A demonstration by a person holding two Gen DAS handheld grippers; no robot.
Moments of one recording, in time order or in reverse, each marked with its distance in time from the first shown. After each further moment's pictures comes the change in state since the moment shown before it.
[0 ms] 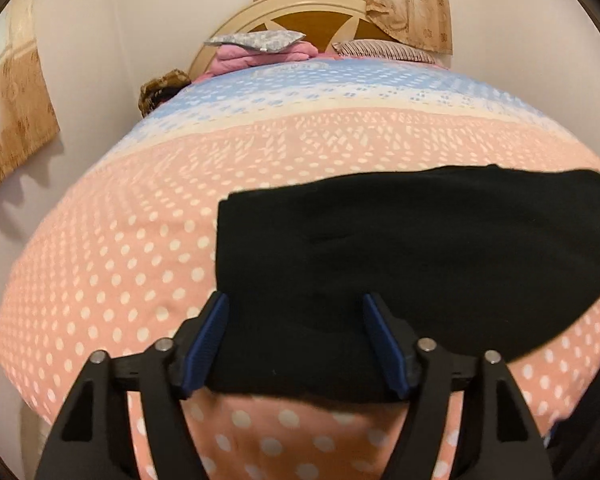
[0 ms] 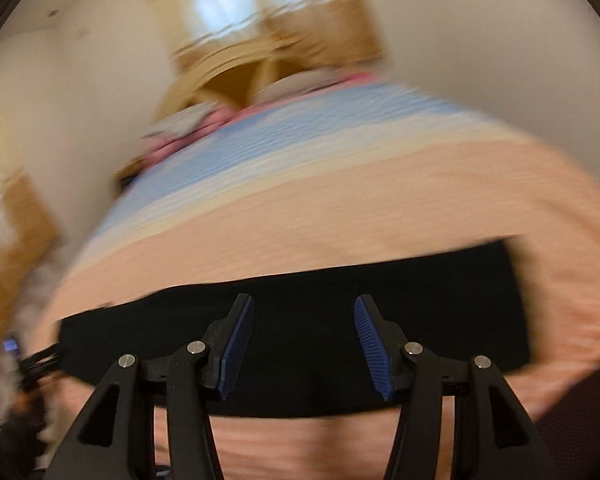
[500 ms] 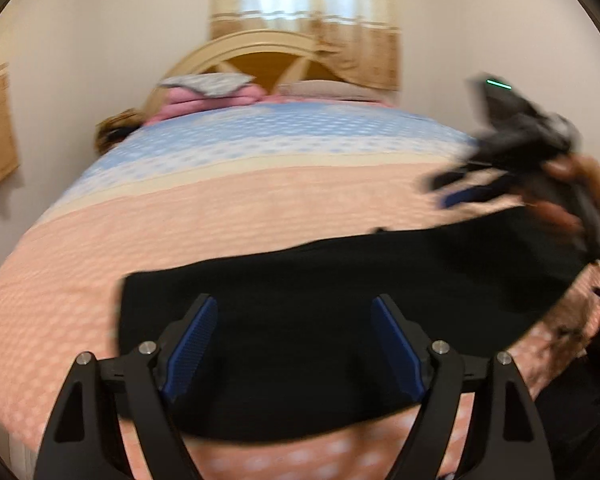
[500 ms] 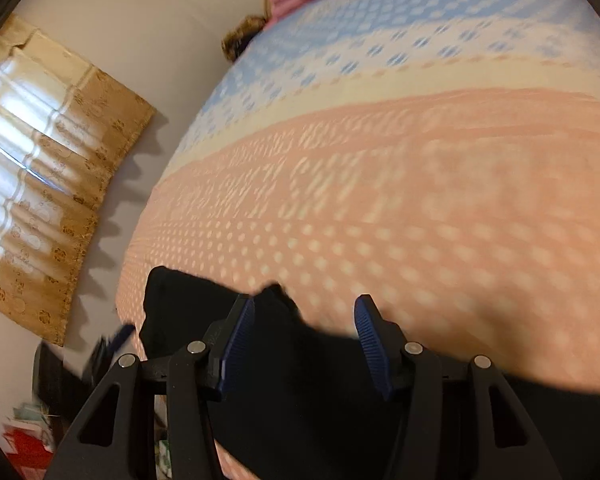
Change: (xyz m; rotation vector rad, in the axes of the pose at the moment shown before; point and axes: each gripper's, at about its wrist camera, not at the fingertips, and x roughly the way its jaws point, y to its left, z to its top) left arm -0.036 -0.077 0.031 0.031 -0.142 -0.227; right arm 0.262 0.277 0.022 -0.099 0.537 0.400
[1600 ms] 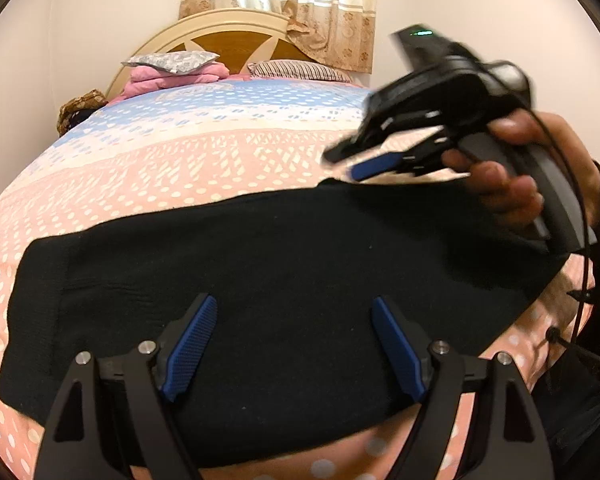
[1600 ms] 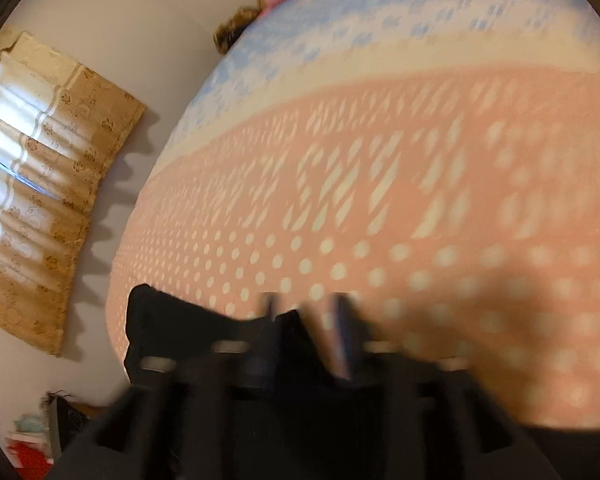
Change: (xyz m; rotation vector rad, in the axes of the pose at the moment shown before) left arm 0.028 -0.016 -0.022 -0.024 0.057 -0.108; right arm 0.041 0.017 0.003 0.007 -0.037 -0.016
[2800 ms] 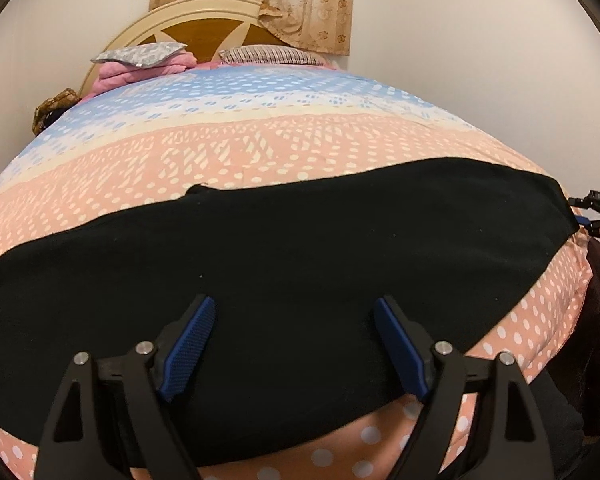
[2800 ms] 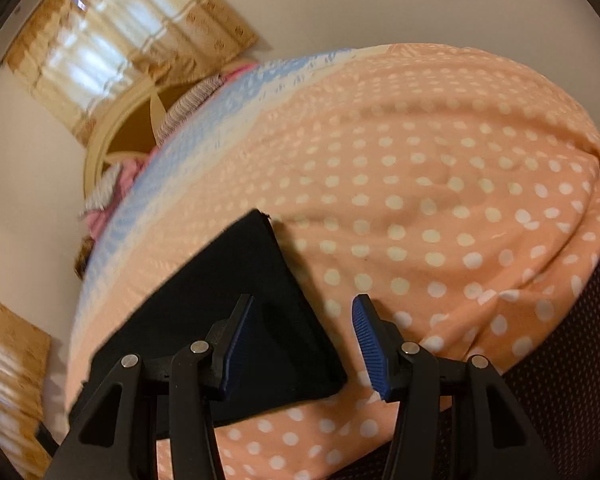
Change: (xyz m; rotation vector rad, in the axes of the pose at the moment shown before) left arm 0.027 -0.081 0.017 0.043 0.070 -0.041; right arm -0.414 -0.363 -0.271 0.555 -0.571 -0.407
